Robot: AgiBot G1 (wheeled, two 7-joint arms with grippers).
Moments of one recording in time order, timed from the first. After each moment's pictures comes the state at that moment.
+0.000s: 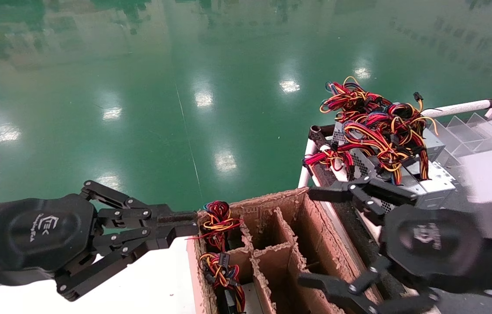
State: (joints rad) left arm -1.09 0.59 0.34 -1.27 0.69 1.47 -0.16; right arm 1.09 -0.63 -0.33 1.27 -0.82 -1.45 0.24
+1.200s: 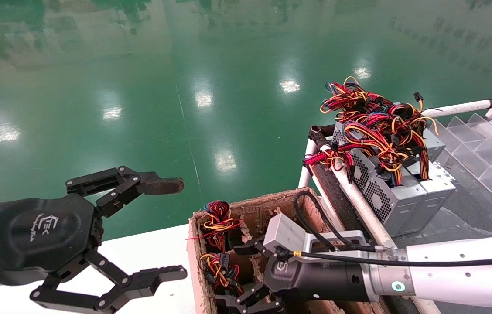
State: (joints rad) left arm -1.09 0.59 0.34 -1.27 0.69 1.47 -0.16; right arm 1.15 -0.96 -0.61 1.21 -1.29 -1.22 0.39
